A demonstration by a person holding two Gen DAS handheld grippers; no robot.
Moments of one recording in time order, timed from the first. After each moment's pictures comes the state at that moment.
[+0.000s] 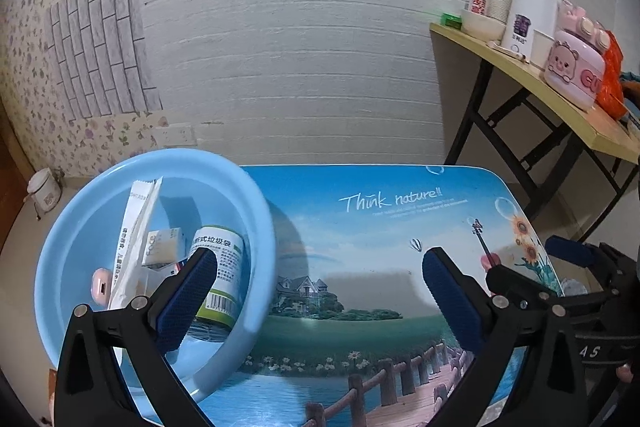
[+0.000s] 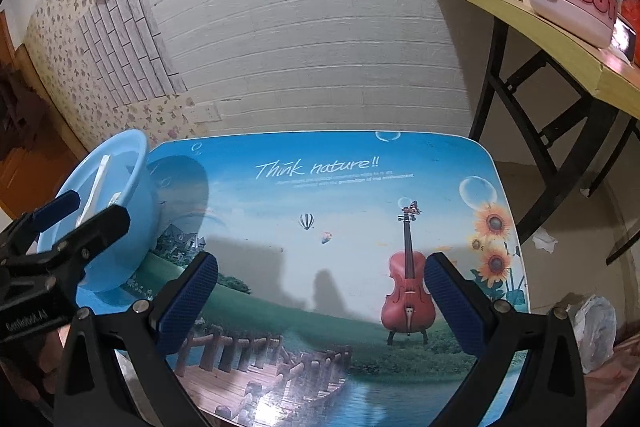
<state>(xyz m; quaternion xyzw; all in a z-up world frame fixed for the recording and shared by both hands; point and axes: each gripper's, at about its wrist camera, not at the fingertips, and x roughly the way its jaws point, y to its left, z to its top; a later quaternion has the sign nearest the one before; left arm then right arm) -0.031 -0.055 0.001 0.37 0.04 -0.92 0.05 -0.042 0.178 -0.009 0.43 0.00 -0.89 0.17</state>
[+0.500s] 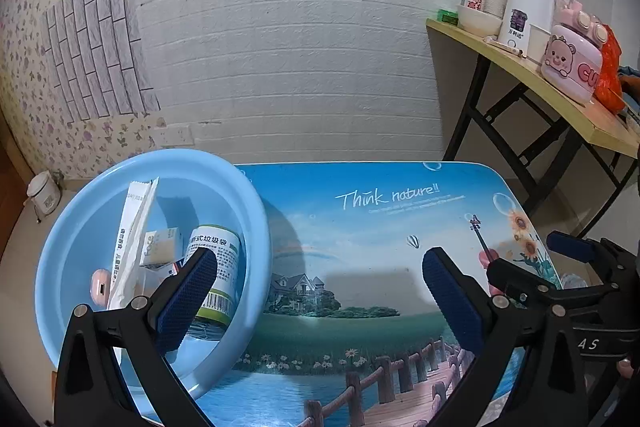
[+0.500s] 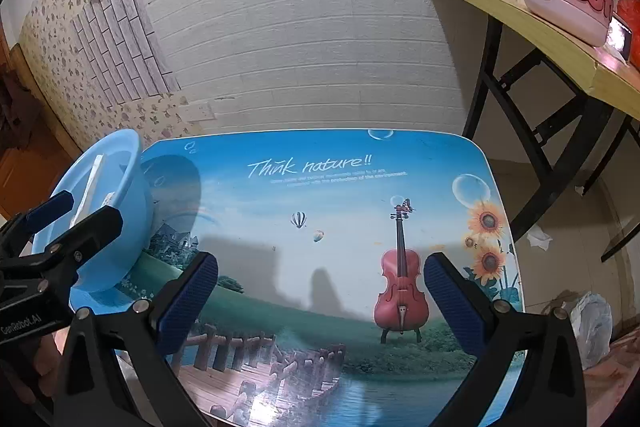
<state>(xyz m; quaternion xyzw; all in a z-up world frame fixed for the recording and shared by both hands) -0.031 -0.050 0.002 0.38 0.04 -0.92 0.04 -0.041 0.181 -0.009 0.43 0.00 -0.89 0.16</state>
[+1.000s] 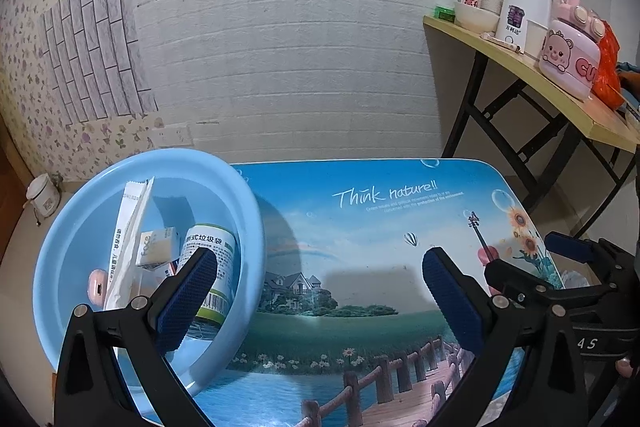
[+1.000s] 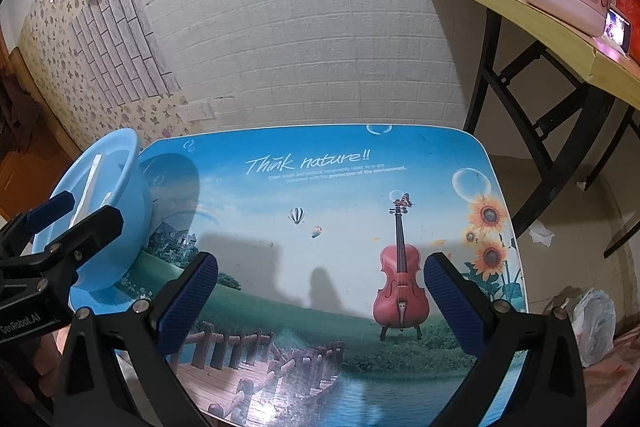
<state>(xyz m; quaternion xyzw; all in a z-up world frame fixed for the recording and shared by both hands) -0.031 -0.046 0.000 0.38 0.03 -0.92 0.04 -0.041 0.184 -0.013 0.44 0.00 -0.89 0.16</state>
